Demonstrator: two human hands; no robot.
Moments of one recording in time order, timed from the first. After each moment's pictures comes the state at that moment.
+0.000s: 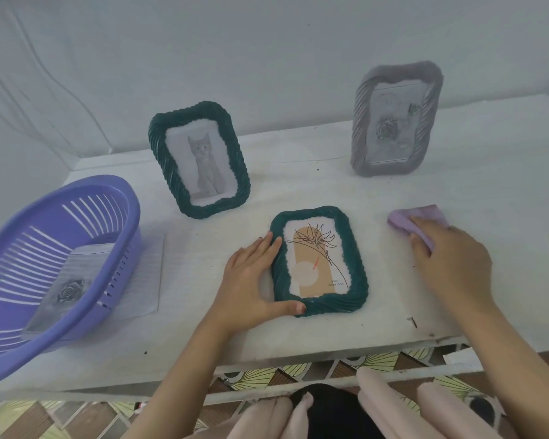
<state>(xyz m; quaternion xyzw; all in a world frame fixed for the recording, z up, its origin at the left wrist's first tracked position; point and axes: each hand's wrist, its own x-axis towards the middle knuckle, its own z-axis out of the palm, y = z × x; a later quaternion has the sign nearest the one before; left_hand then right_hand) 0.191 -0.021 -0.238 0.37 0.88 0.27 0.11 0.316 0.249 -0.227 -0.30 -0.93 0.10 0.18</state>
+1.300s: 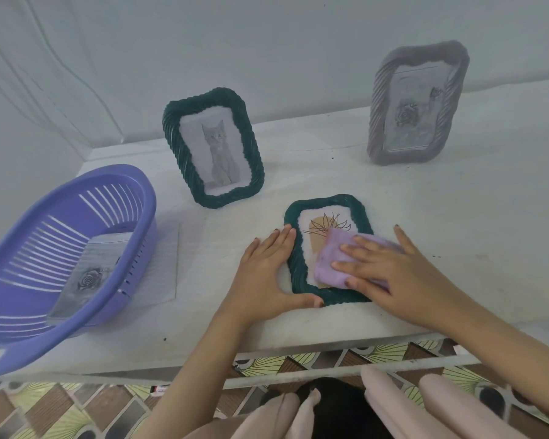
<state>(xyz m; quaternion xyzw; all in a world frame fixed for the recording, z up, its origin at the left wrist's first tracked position) 0.192 -0.023 -0.238 0.39 0.89 0.22 0.12 0.308 0.184 -0.217 0.04 -0.99 0.14 -0.04</state>
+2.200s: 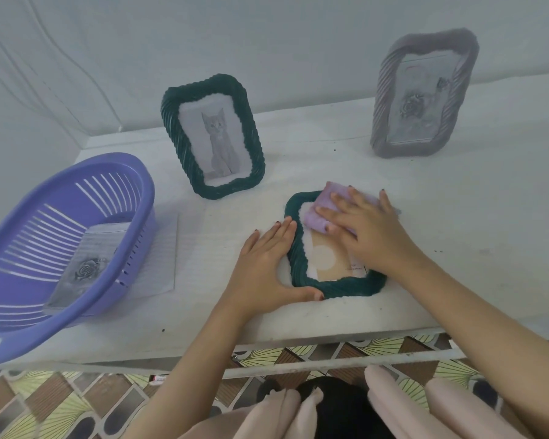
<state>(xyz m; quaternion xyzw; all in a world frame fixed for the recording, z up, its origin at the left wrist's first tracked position) 0.193 -0.022 -0.238 0.39 0.89 0.22 0.11 0.244 0.179 -0.222 -0.05 -0.99 0.14 -0.01</state>
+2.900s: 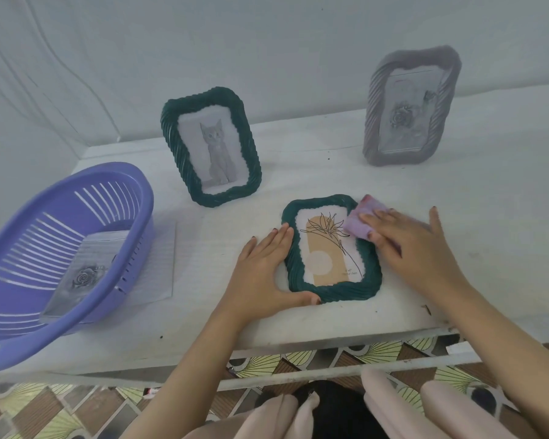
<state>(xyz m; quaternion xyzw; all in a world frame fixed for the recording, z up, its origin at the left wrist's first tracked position) 0.194 -0.025 -0.239 0.40 0.88 0.22 0.11 0.294 0.213 -0.230 -0.14 -0.98 0.13 0.08</state>
